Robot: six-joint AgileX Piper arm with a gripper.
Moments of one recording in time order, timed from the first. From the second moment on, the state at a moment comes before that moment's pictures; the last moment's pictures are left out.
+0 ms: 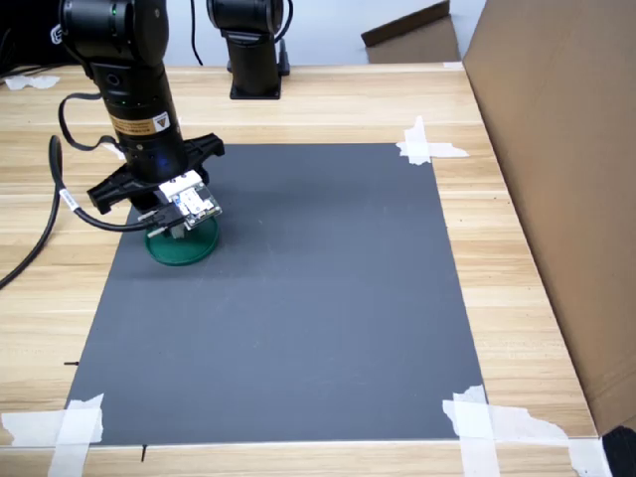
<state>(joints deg) -8.5 98.0 -59.9 -4.6 43.2 -51.8</state>
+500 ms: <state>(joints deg) -14.6 78.7 -59.8 13.6 37.2 -45.4</state>
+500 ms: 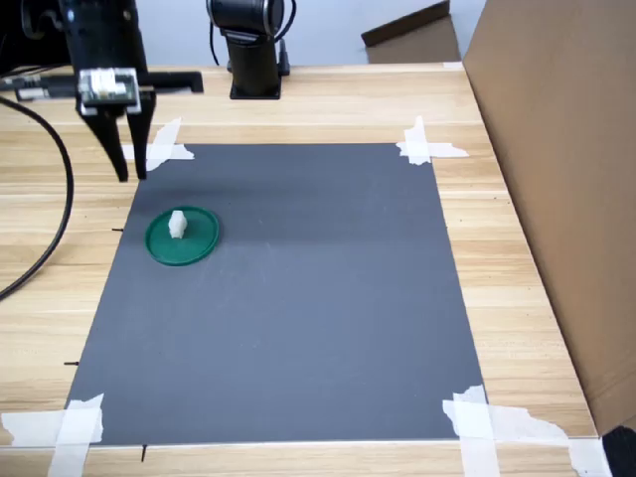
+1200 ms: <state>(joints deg) -6.4 30.4 -22.2 26.9 12.4 -37.4</state>
